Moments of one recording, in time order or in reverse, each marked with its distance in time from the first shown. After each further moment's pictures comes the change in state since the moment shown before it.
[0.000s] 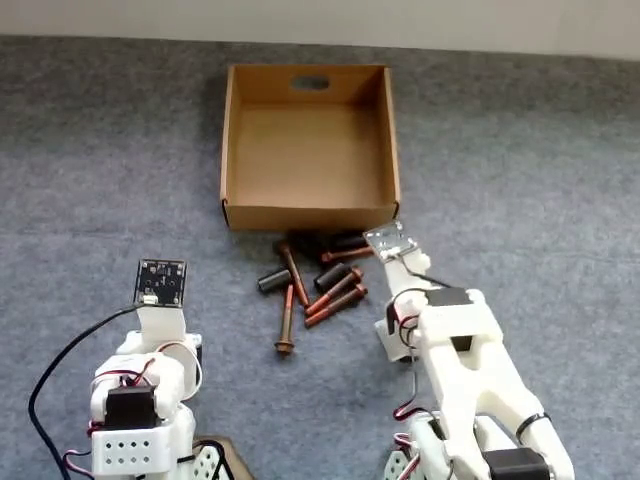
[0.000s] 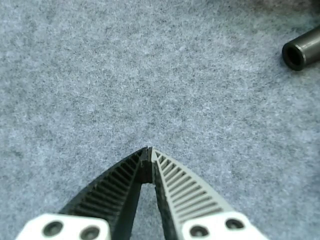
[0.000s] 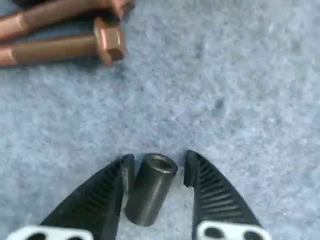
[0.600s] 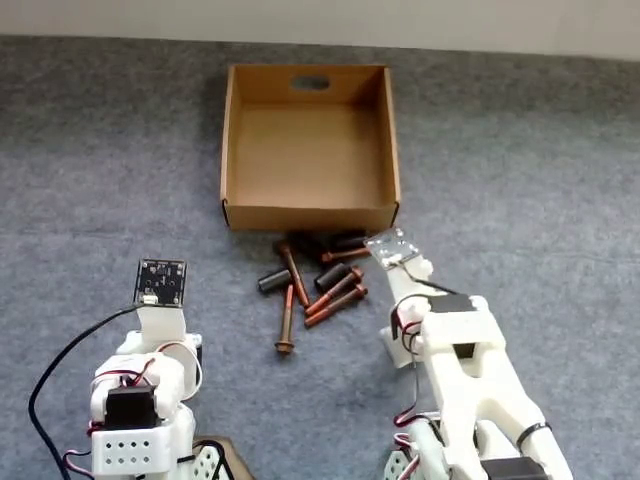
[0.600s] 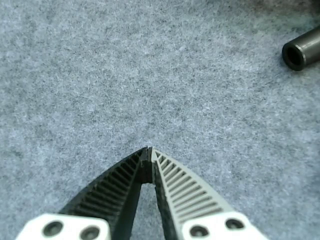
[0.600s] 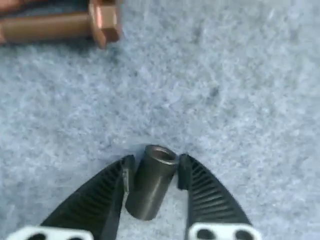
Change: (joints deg) left arm 0.0 0.0 0.0 0.0 0.0; right arm 0.7 1.3 1.6 -1.1 2.4
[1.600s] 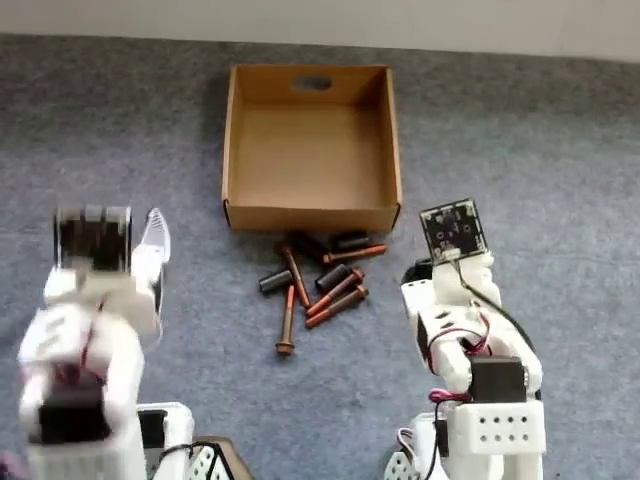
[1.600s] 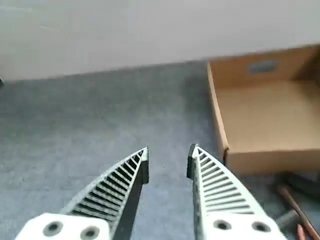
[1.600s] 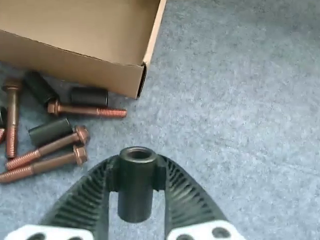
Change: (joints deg) left arm 0.4 32.8 -49.6 -11.6 -6.0; right arm 0.7 -46.2 -5.7 10.7 -8.3
